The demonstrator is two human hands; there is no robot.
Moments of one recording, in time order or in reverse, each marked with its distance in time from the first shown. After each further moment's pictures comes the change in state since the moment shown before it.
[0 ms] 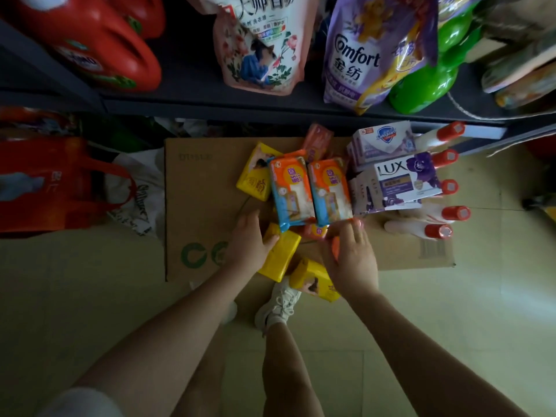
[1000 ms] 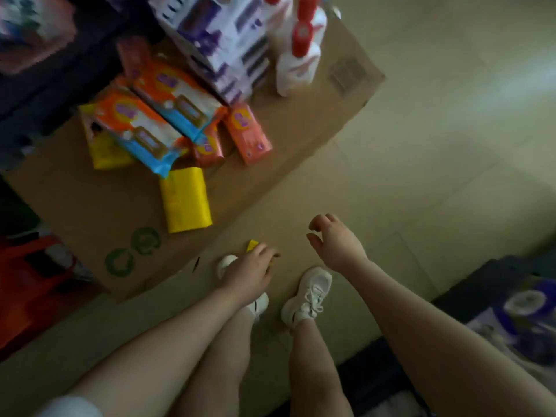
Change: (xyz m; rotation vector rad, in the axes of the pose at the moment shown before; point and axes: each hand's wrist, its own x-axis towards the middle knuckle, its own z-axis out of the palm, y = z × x) left_hand -0.073 -0.069 0.131 0.692 -0.569 0.673; right_hand -0.179 0.082 0.102 0.310 -0.273 0.667
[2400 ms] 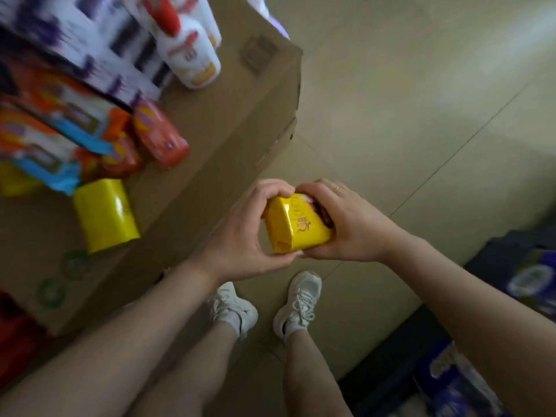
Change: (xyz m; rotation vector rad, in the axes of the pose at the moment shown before) left_hand 0.031 0.124 -0.059 -0.392 0.236 0.550; right_hand -0.041 0.069 -0.095 0.052 0.177 -0.574
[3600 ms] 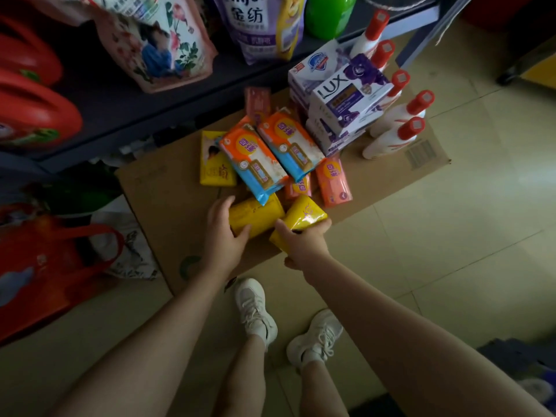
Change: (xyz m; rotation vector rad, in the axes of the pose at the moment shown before) left_hand -0.129 -0.106 -0.165 0.062 0.685 -0.758; right_hand 0.186 -0.203 0.124 0.636 0.018 1.088
